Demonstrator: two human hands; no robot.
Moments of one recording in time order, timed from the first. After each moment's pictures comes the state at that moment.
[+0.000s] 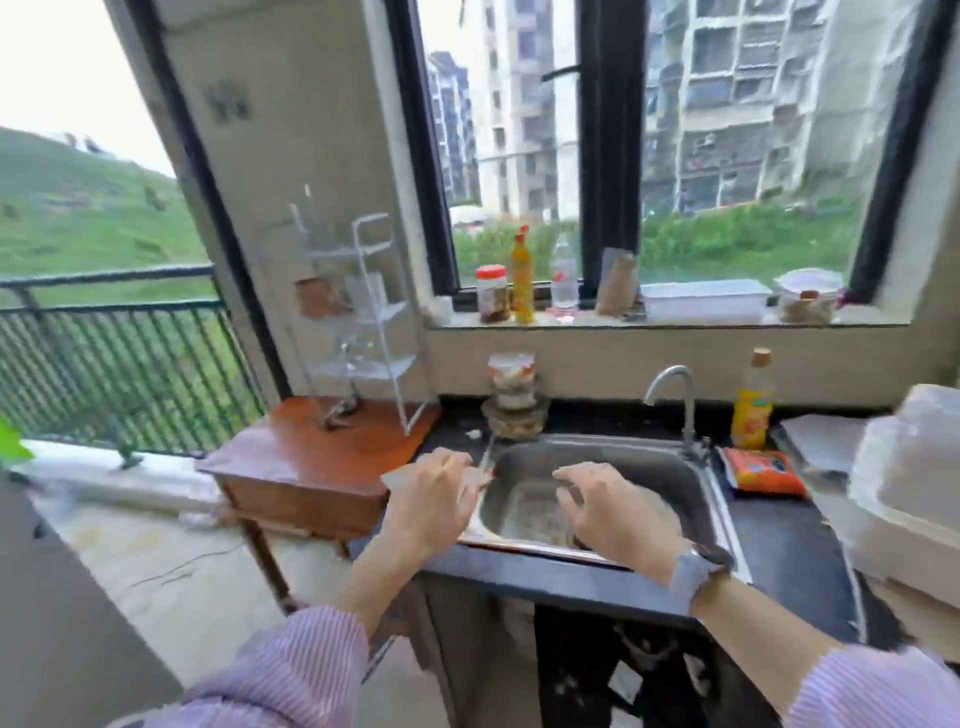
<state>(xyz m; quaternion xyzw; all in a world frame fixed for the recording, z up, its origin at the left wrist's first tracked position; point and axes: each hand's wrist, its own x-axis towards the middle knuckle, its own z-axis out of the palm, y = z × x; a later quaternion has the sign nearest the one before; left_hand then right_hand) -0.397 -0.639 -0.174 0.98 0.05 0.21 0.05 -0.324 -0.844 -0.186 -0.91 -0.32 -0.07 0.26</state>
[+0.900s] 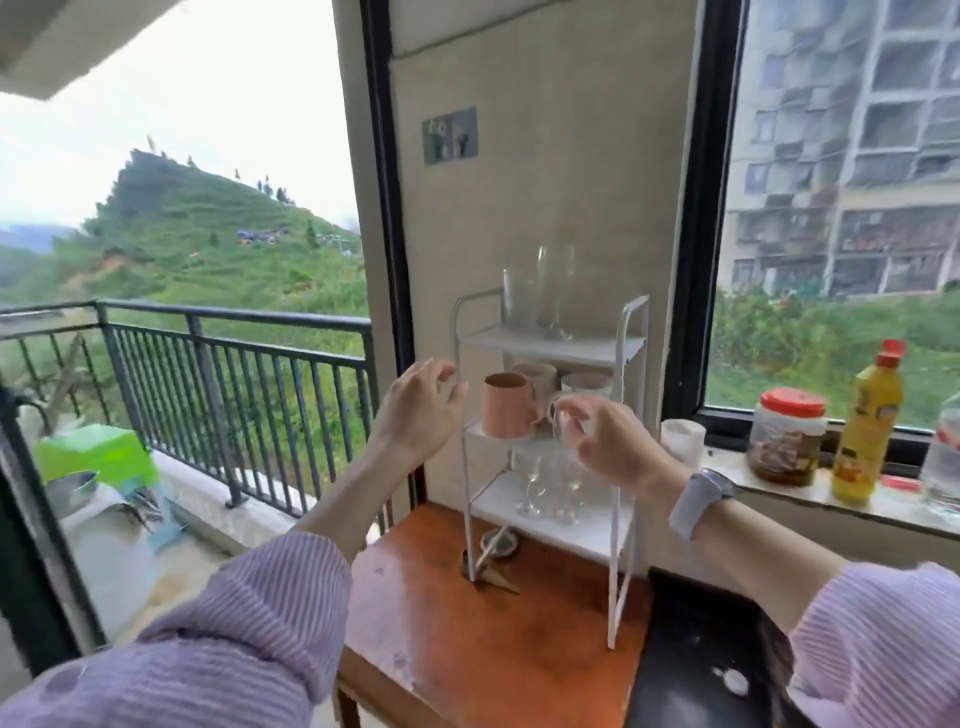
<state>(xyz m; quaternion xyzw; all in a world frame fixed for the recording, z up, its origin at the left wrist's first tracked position) -0.207 -0.129 -0.010 0.87 0.19 0.40 0.21 -0.086 -0.303 -0.031 -0.81 -0.45 -0.09 0.36</state>
